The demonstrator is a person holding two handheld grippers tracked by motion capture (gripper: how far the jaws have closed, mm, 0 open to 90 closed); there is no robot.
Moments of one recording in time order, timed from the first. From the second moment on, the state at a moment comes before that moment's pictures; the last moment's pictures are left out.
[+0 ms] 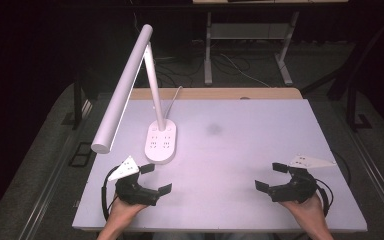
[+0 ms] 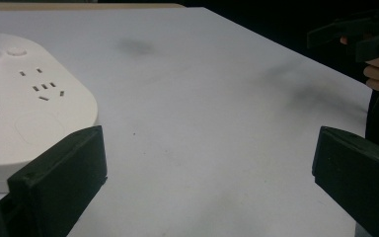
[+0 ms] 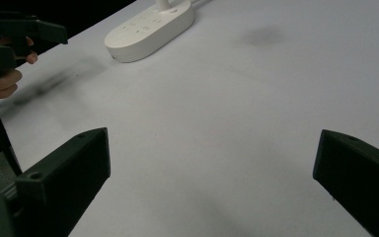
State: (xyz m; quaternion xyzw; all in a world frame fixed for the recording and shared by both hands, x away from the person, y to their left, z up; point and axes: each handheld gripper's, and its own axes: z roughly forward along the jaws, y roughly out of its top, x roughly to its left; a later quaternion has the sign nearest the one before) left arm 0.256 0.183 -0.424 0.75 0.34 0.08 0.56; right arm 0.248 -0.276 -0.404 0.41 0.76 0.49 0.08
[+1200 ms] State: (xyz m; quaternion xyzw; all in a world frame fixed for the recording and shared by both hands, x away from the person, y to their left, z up) left arm 0.252 0.186 -0.422 0.75 0.34 0.09 0.56; right arm 0.254 -0.276 -0.405 0.42 0.78 0.47 0.06
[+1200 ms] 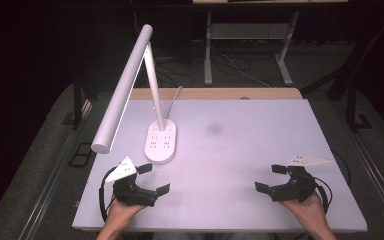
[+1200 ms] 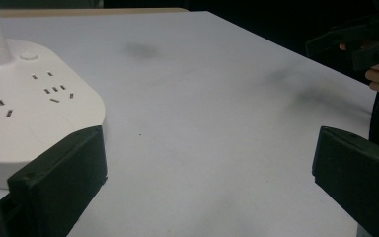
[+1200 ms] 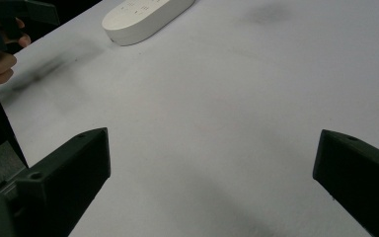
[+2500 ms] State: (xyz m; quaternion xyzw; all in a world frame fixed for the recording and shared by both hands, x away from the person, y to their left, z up) left arm 0.251 0.188 -0.421 0.75 0.35 0.10 0.56; right arm 0.293 -0.246 -0.360 0.37 0.81 0.46 0.05
